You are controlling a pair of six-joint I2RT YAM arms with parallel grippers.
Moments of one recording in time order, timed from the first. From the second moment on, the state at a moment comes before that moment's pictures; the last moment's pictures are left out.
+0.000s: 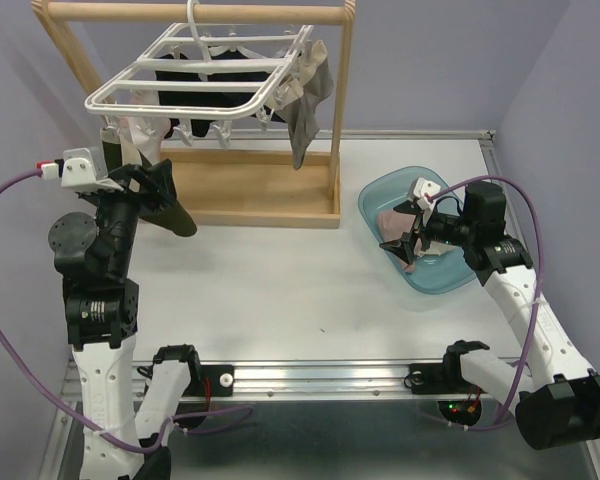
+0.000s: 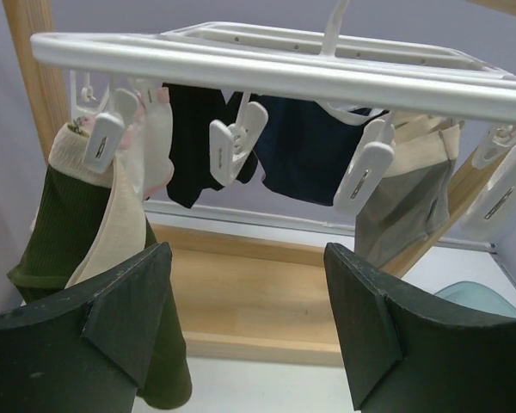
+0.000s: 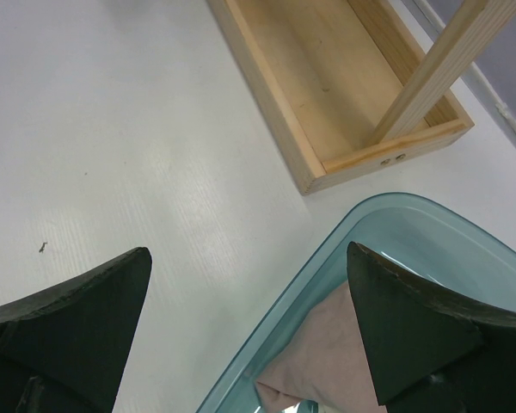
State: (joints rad) left arm 0.06 0.73 1.20 -0.31 0.12 -0.27; right arm 0.14 0.98 0.89 -0.36 -0.89 -0.54
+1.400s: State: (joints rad) left arm 0.21 0.88 0.95 -0.29 -0.14 -0.38; right arm 0.14 0.98 0.89 -0.39 -0.90 -0.56
